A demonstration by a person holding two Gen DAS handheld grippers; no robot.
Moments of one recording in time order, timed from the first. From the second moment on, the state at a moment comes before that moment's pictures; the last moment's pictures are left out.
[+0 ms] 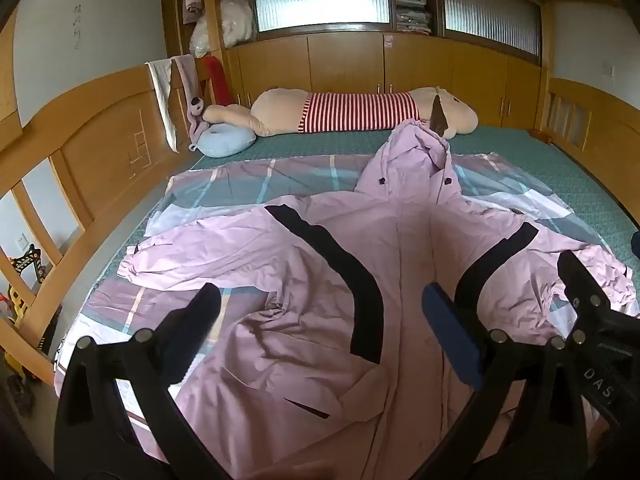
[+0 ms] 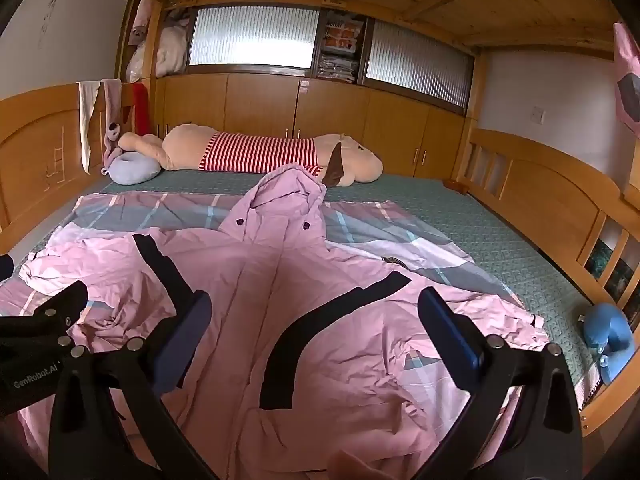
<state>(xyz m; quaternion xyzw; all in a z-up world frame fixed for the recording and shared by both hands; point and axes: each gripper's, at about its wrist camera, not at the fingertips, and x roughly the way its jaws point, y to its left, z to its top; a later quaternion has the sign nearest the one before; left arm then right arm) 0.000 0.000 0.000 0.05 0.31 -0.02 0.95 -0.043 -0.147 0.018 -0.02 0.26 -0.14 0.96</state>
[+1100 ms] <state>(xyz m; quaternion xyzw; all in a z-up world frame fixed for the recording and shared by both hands) 0.000 -0.035 -0.037 0.10 0.42 -0.08 0.90 -0.042 -0.170 -0.001 0.06 0.44 -0.08 0.89</state>
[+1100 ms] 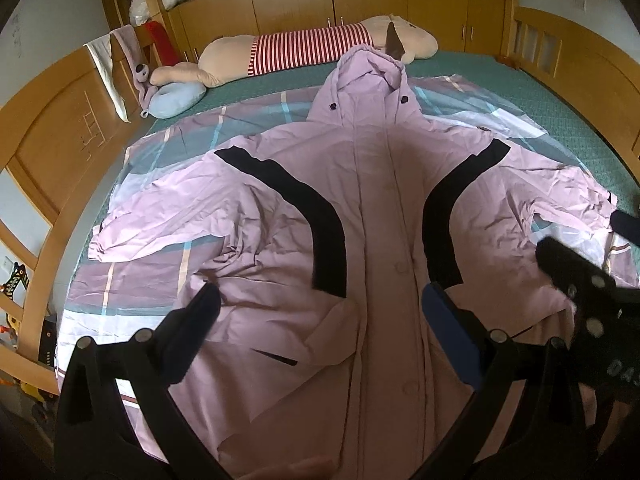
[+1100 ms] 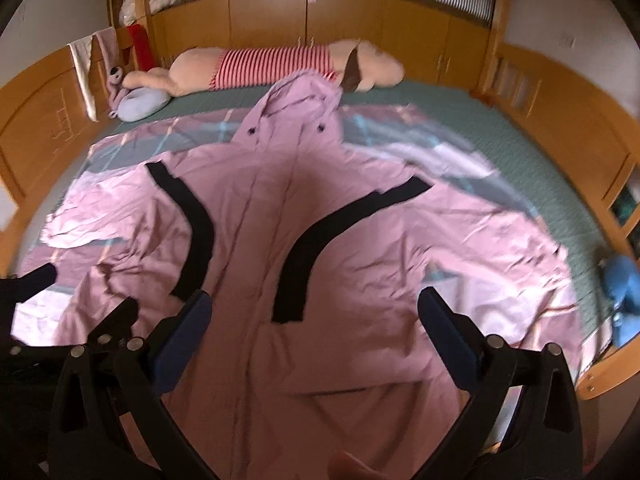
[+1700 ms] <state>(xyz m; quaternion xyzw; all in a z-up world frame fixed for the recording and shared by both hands) -0.033 -0.005 0.029 0.08 0.44 -0.06 0.89 -0.090 -0.139 0.091 0.04 0.38 -0.03 0.92</state>
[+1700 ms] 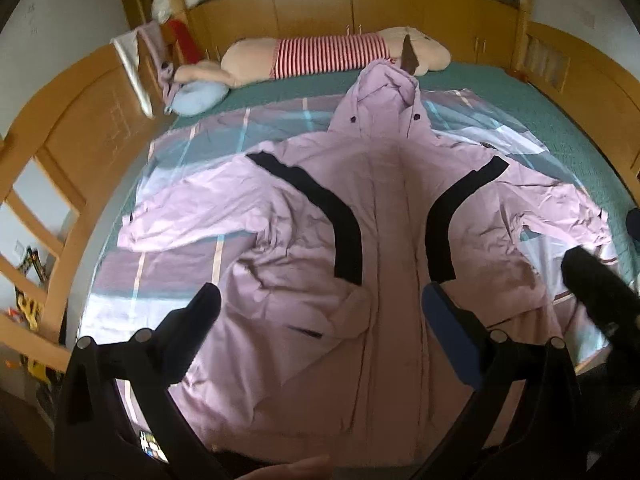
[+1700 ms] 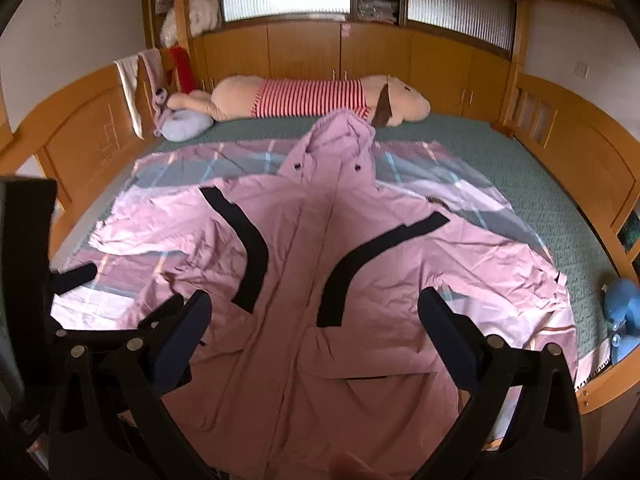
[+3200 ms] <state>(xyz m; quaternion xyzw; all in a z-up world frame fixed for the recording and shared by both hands) -0.053 0.005 0.071 0.05 0.41 -0.07 0.91 -0.096 -0.126 0.121 0.04 0.36 -0.01 0.93</state>
